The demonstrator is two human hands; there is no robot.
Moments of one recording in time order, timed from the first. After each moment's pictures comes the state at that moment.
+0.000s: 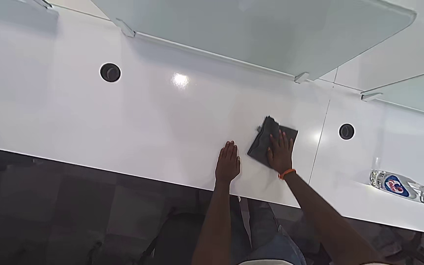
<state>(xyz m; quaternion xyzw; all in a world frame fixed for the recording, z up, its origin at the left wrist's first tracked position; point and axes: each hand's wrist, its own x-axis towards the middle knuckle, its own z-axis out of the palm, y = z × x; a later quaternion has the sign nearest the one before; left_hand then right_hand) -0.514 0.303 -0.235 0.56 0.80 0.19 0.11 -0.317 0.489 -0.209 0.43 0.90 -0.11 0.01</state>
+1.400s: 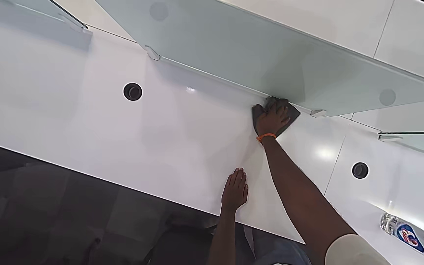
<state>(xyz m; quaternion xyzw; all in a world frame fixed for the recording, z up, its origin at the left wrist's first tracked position) -0.514 0.306 -0.224 0.54 0.81 0.17 0.12 -0.595 0.635 -0.199 0.64 0.77 -0.10 -0.01</state>
